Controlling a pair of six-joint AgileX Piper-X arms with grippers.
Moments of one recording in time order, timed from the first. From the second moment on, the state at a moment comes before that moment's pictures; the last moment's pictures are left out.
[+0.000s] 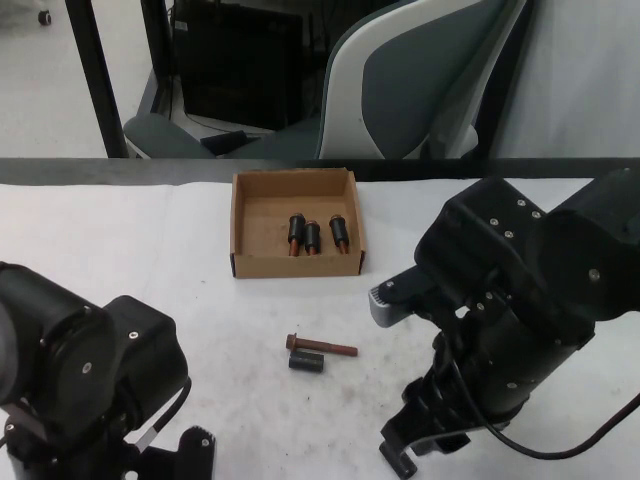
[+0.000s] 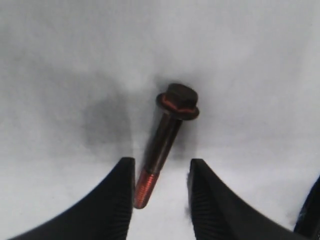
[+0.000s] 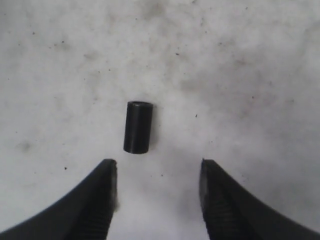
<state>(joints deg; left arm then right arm) -32.6 82.0 -38.0 60.7 -1.2 59.5 38.9 89.4 -56.1 48.1 -4.5 4.0</state>
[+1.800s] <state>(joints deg) -32.6 81.1 -32.3 50.0 2.7 58.3 38.7 98.4 -58.4 45.6 -7.6 1.4</state>
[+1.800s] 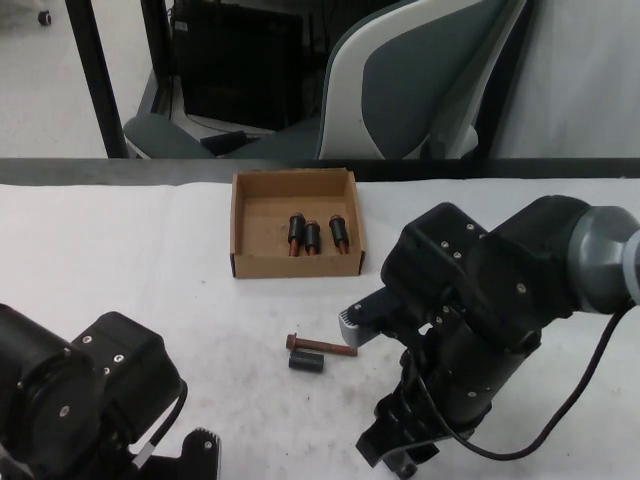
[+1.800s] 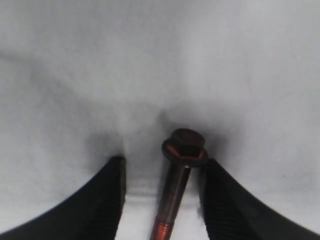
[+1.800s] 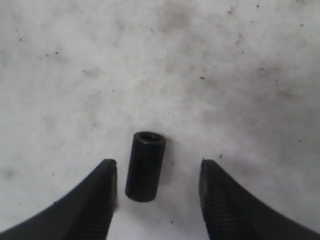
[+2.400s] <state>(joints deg) -32.6 81.1 -32.3 48.3 3.2 57.9 38.7 102.3 -59.7 45.9 -7.6 1.4</state>
